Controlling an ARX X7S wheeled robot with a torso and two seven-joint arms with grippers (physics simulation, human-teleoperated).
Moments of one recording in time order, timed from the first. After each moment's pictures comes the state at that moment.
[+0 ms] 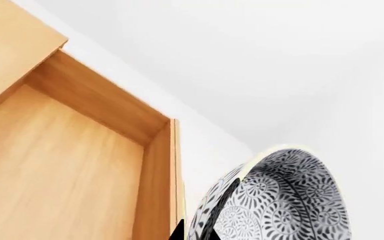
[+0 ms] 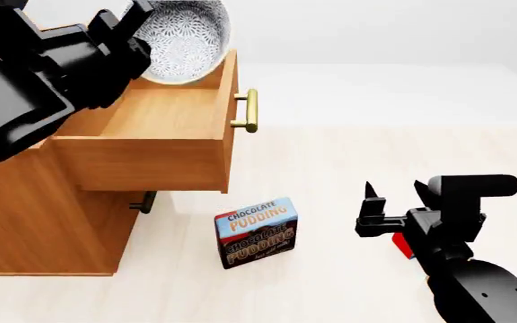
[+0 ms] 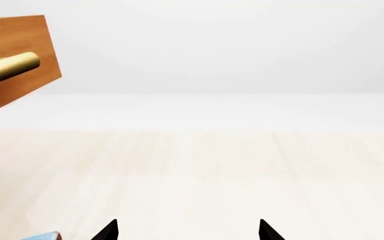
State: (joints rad) left arm -1.30 -0.69 0.60 0.13 -2.11 -0.35 -1.06; right arm 0.34 0.40 0.06 -0.36 0.52 0.80 0.08
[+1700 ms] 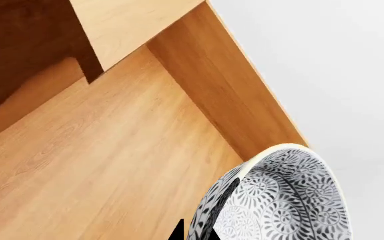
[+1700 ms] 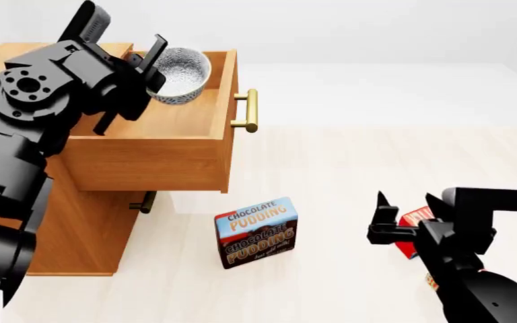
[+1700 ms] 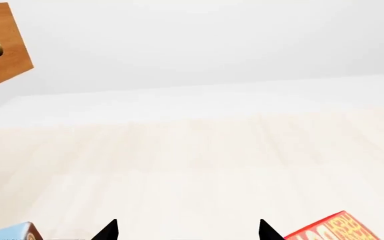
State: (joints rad) left arm -1.57 -0.29 0.82 -1.12 -1.96 -0.45 -0.73; right arm 0.29 0.42 0.10 -0.30 0.55 0.74 0.08
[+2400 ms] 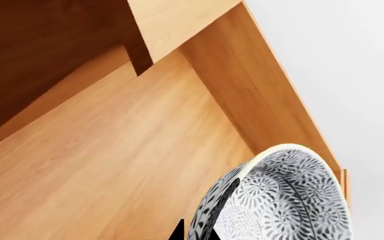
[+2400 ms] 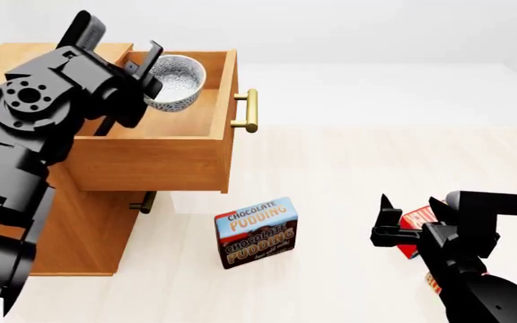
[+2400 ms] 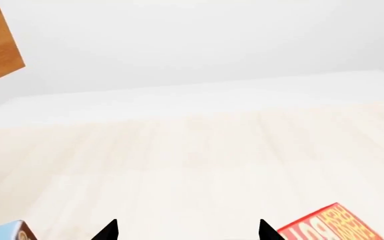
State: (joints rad) left arm -1.52 -0.31 0.79 -1.04 -1.98 -0.39 -0.83; right arm 0.27 0.42 0.11 -0.28 0.56 0.72 0.08
